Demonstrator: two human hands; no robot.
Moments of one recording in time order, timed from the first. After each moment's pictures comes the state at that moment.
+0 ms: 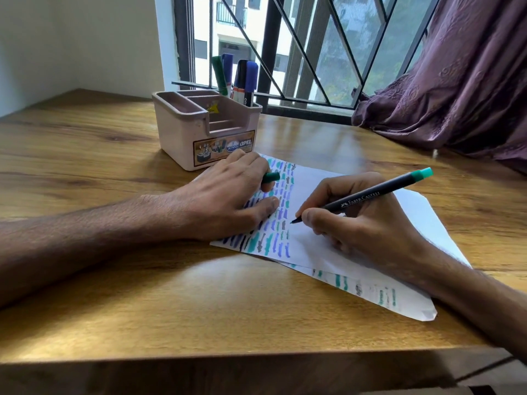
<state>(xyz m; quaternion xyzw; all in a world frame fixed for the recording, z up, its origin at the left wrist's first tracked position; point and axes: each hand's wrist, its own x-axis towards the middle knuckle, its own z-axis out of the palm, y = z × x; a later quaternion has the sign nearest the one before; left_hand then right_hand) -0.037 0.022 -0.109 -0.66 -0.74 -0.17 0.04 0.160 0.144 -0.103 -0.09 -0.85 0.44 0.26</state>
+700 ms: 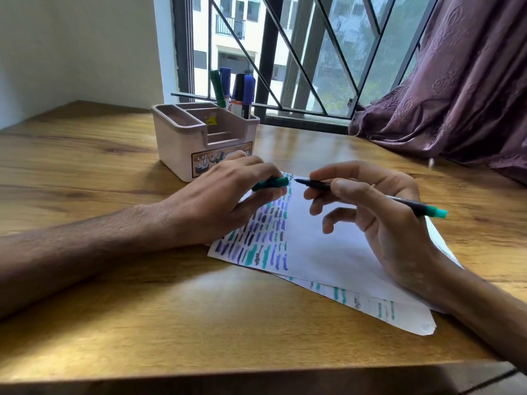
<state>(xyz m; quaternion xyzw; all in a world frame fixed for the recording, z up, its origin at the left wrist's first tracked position) -0.045 0.024 -0.111 -0.69 -0.67 -0.26 0.10 0.161 0.155 -0.100 -0.06 -0.74 0.57 0.35</state>
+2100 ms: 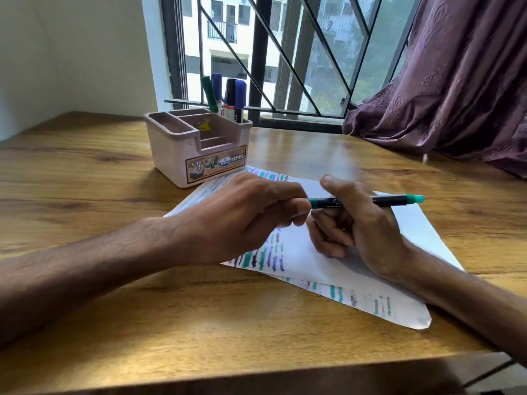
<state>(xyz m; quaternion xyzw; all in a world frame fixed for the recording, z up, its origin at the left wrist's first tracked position) -0.006 0.018 -0.093 -0.77 -0.55 -0.33 0.04 0.152 0.141 -0.103 -0.09 -0.74 0.61 0.25</state>
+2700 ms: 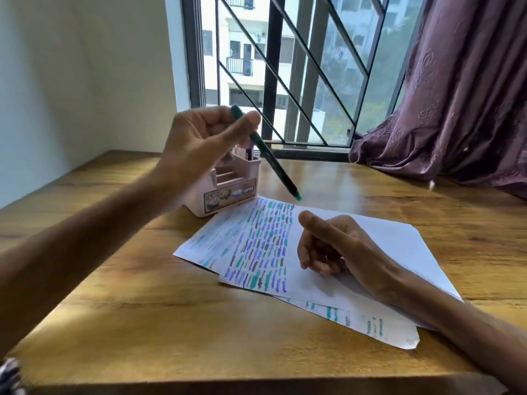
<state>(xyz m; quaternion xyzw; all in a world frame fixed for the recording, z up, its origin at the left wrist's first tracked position) -0.059 0.015 -0.030 -0.52 -0.56 -0.65 -0.02 0.153 0.147 -0.098 -0.07 -0.81 0.56 0.17</state>
